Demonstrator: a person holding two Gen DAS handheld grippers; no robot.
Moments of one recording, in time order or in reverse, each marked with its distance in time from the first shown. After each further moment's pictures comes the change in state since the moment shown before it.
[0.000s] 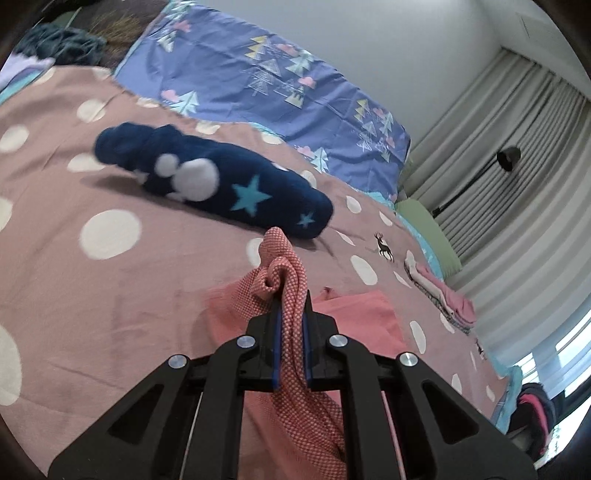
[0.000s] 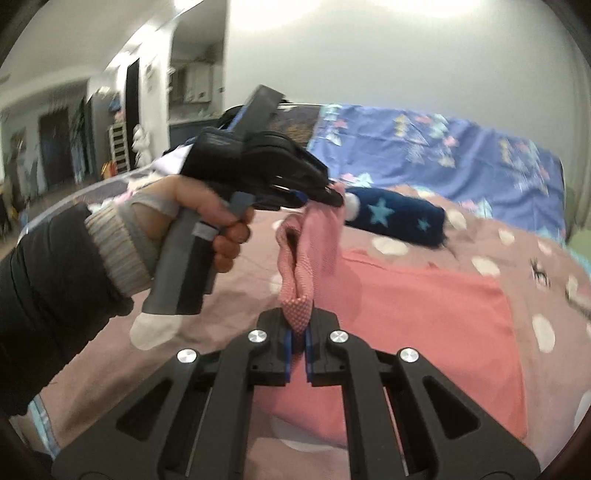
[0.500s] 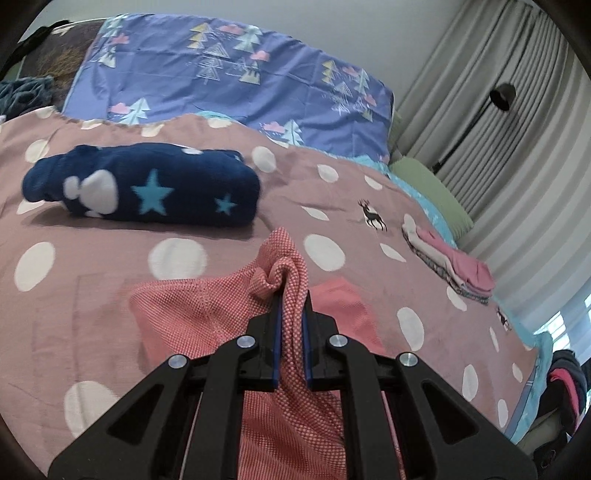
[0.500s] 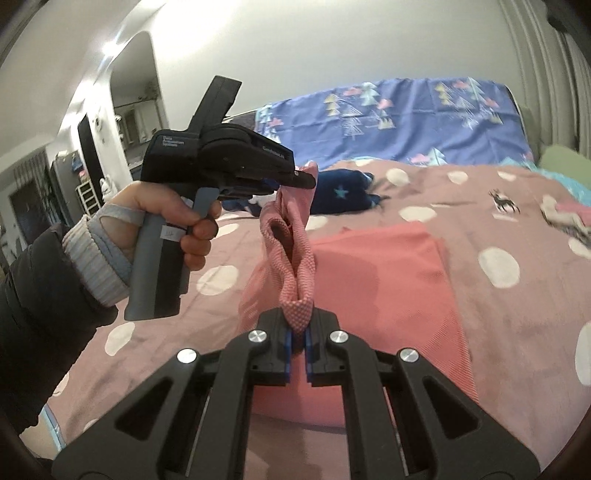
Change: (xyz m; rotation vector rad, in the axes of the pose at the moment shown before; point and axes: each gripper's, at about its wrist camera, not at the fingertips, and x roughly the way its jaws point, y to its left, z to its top) left arm 0.076 -0.115 -0.009 0.174 0.086 0.071; right arm -0.047 -0.115 -0.038 0.278 -0.008 -0.039
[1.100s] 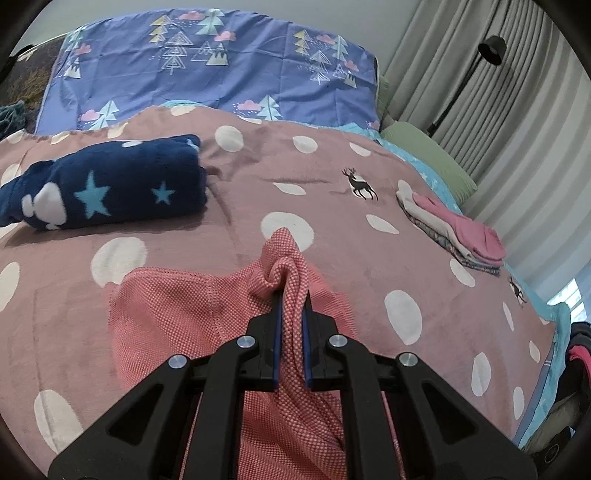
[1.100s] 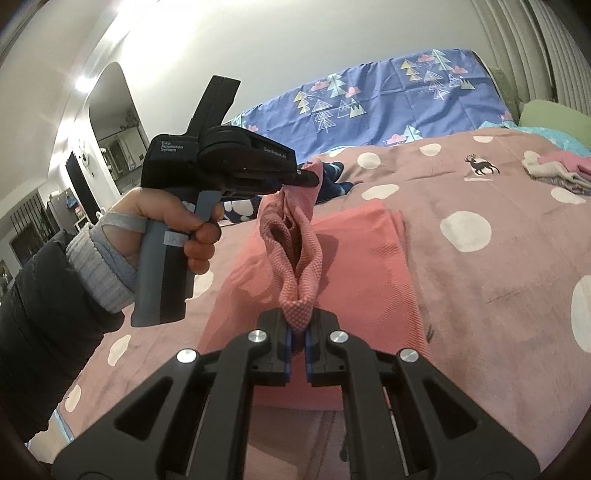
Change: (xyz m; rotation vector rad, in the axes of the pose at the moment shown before) left arm 0.054 -0.064 -0.002 0.106 0.084 0.039; right arm -0.016 -0.058 -0.014 0.155 -0.010 0.015
